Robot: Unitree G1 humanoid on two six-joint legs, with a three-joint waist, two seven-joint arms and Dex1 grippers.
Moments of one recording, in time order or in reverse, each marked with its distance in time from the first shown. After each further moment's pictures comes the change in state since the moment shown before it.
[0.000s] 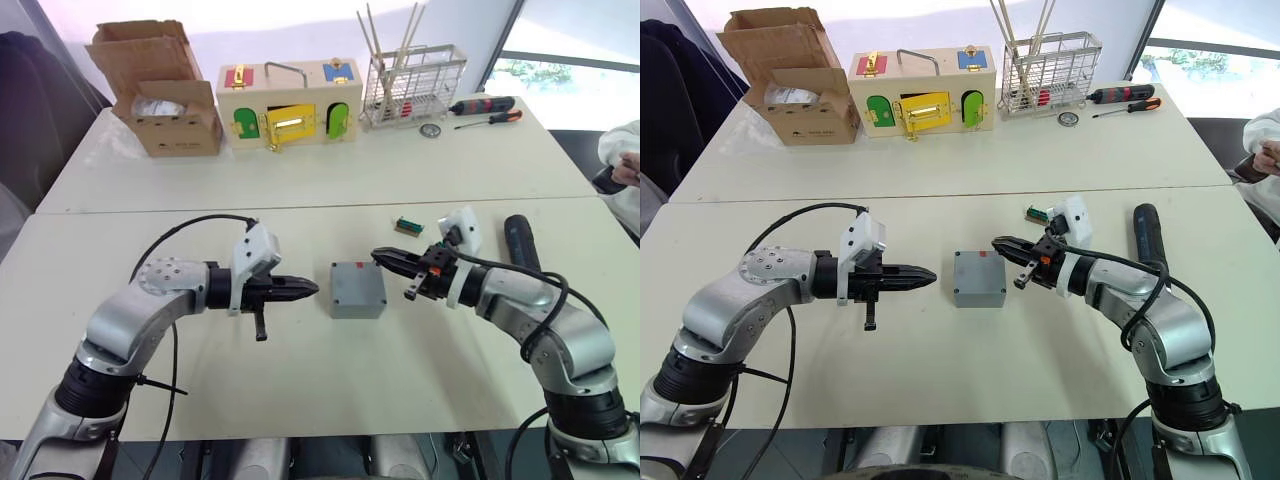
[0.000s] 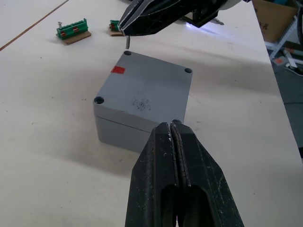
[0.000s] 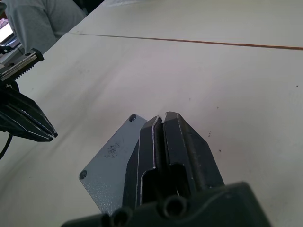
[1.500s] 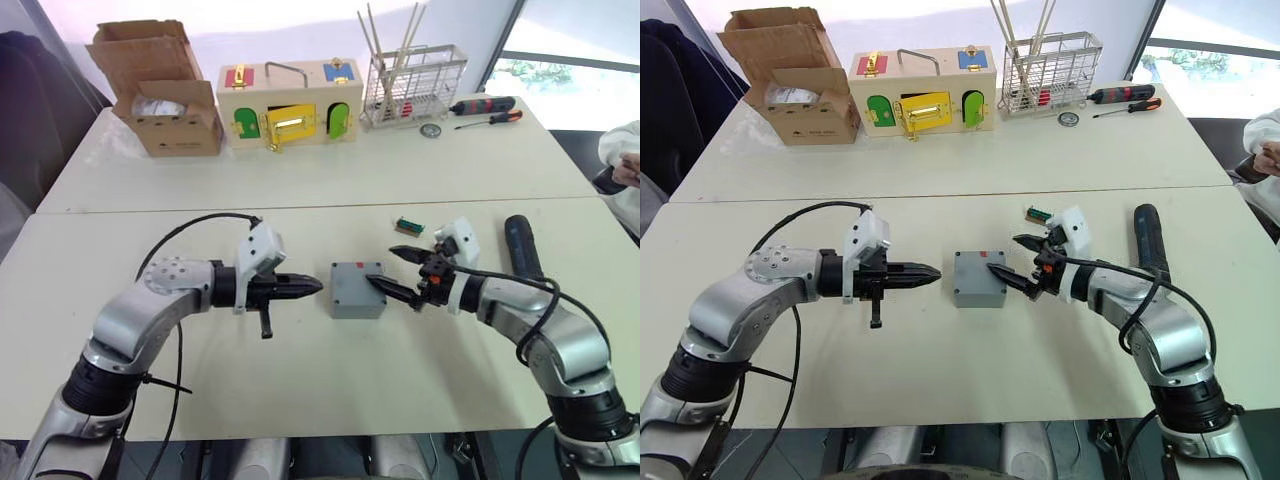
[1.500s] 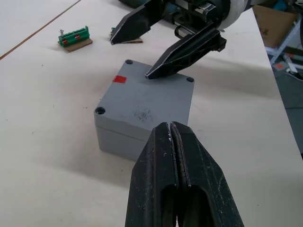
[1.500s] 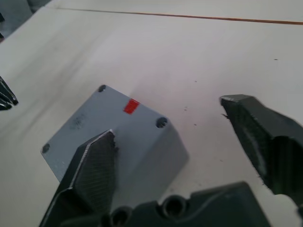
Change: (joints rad) left arm -0.017 -0.038 -0.011 0.013 0.001 -0.004 0.017; right arm 0.024 -0.107 0.011 0.049 -0.047 -0.051 0.041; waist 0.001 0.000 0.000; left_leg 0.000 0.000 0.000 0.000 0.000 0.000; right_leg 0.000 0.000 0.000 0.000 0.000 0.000
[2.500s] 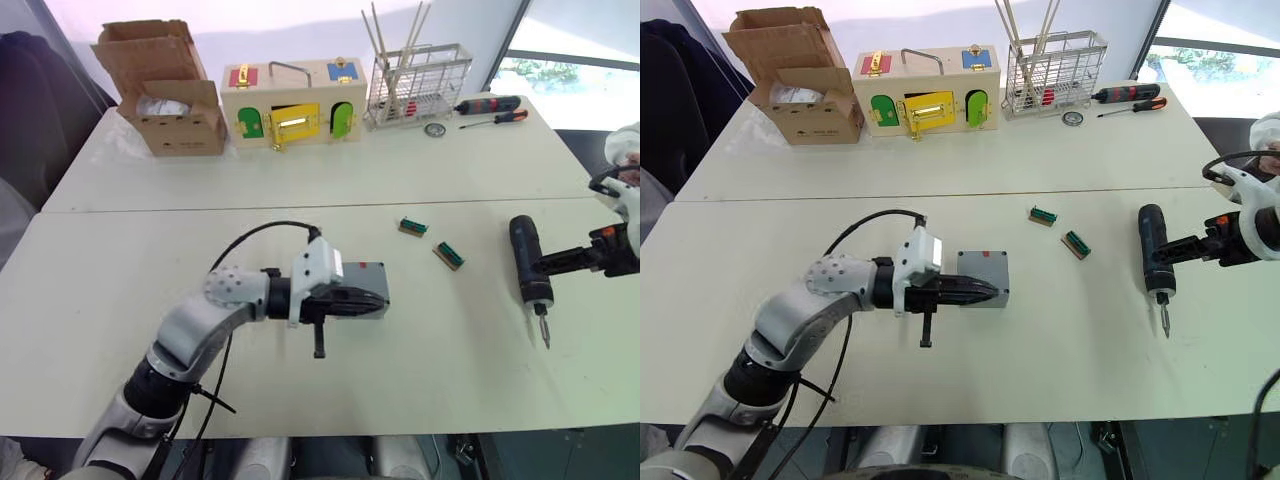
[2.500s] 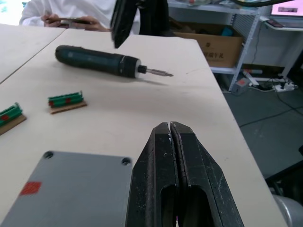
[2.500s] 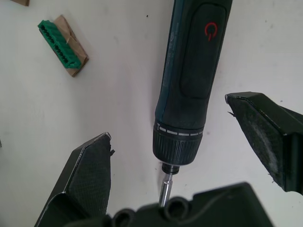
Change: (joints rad) left arm -0.021 -0.202 -0.192 -0.057 0.069 -0.150 0.037; right arm -0.724 -0.583 0.504 0.940 -0.233 0.487 0.597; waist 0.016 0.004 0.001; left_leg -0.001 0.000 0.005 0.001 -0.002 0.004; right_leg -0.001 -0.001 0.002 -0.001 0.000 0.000
